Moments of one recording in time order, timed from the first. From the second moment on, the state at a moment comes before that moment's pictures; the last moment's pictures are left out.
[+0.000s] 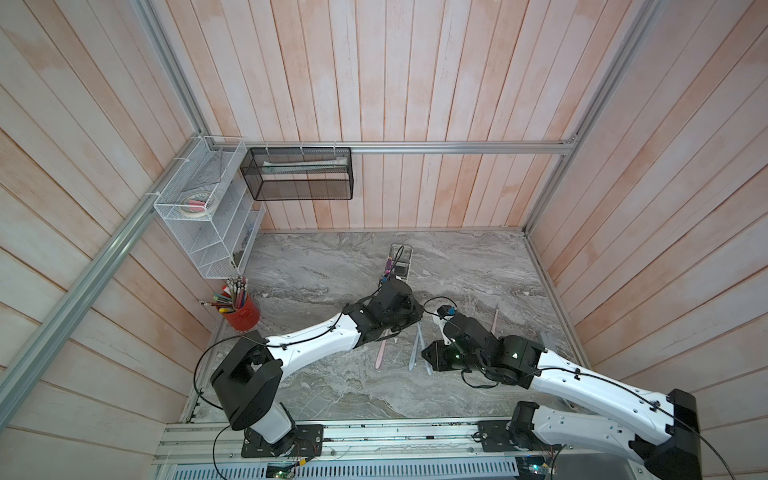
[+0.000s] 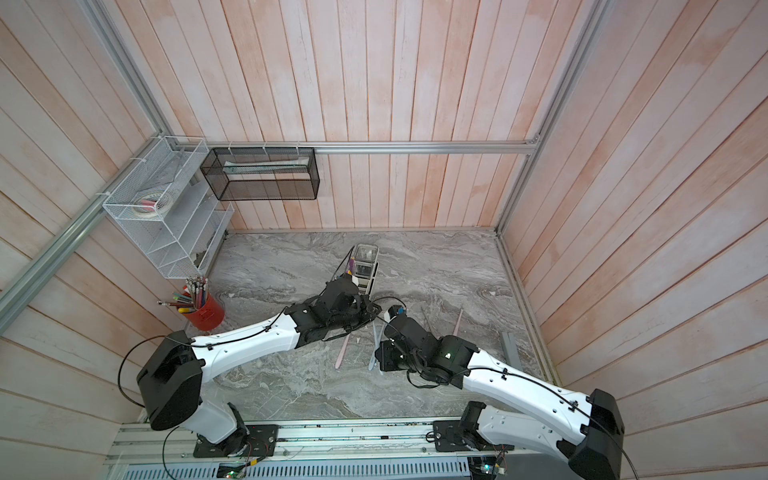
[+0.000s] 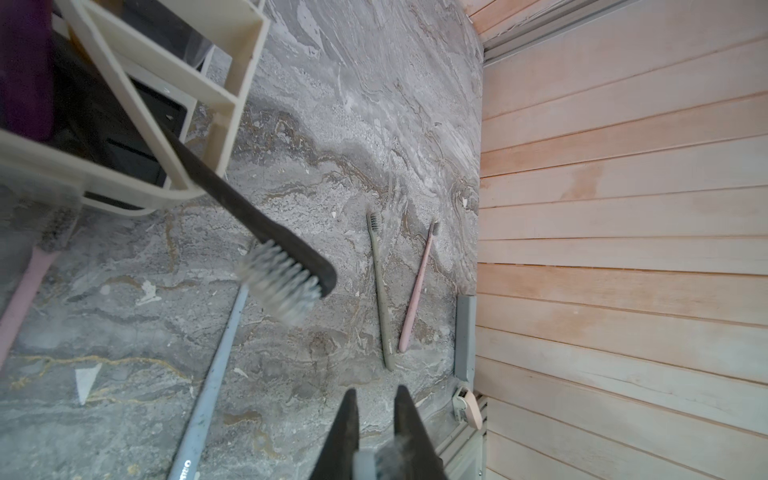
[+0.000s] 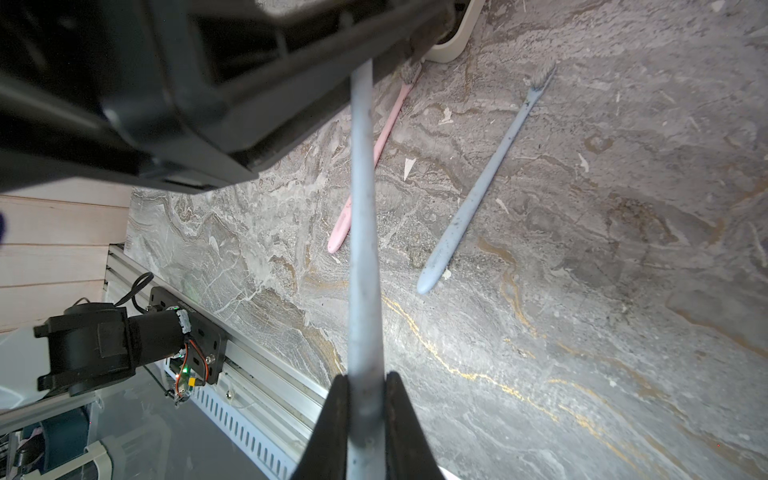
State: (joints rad) left arm -0.88 1.59 1.09 -0.13 0.07 -1.14; right arm 1.02 1.01 0.81 -0.65 0.00 0.87
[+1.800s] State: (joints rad) left arm -0.81 1.39 1.20 0.00 -0.46 -0.47; right arm 1.02 0.49 0.73 -0.74 0.33 0.73
